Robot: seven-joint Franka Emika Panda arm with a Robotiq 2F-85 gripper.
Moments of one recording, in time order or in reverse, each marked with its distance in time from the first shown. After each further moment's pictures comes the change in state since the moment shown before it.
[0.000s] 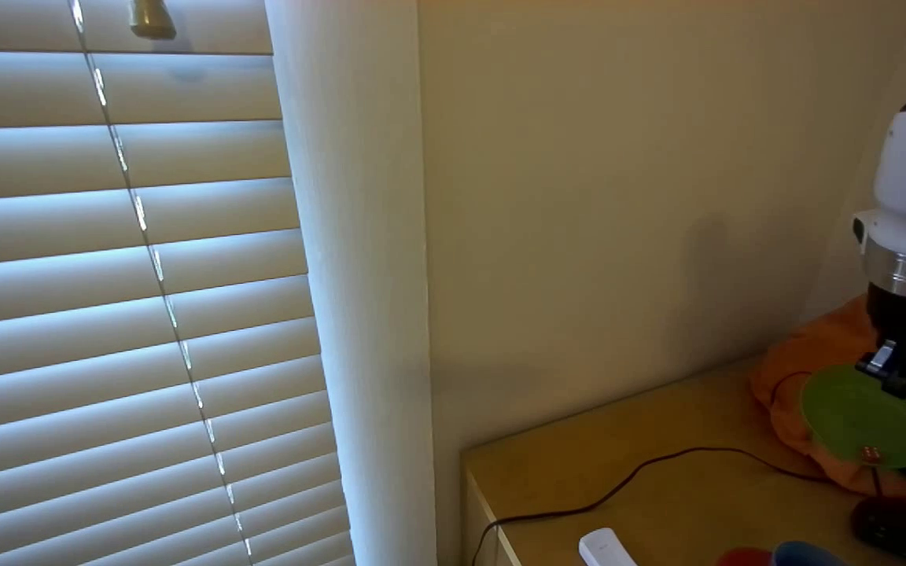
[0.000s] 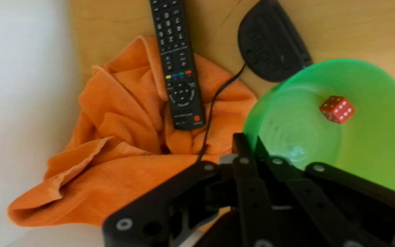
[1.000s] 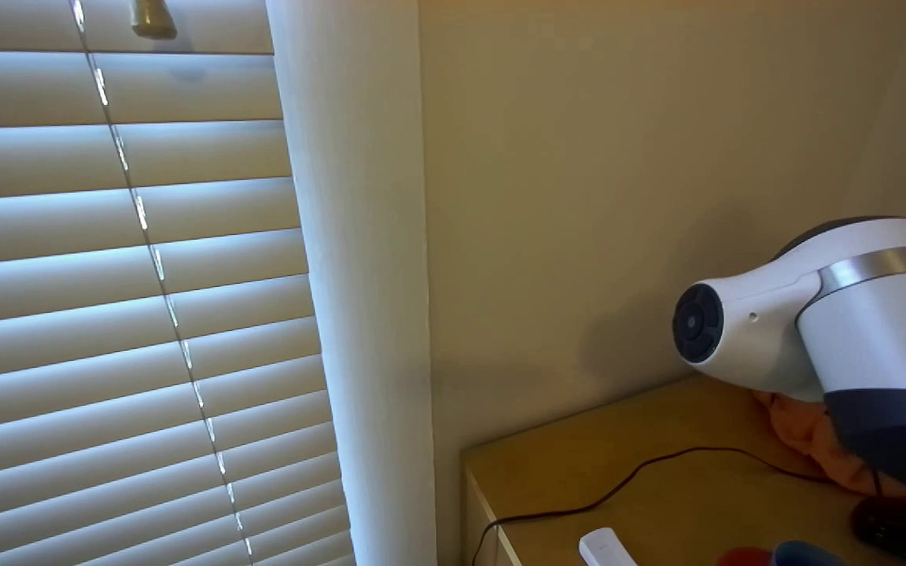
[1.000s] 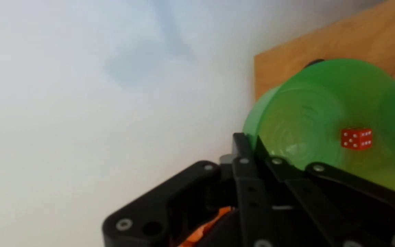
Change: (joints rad) arm 0.246 0.266 0.100 0.115 -0.470 -0.789 0.775
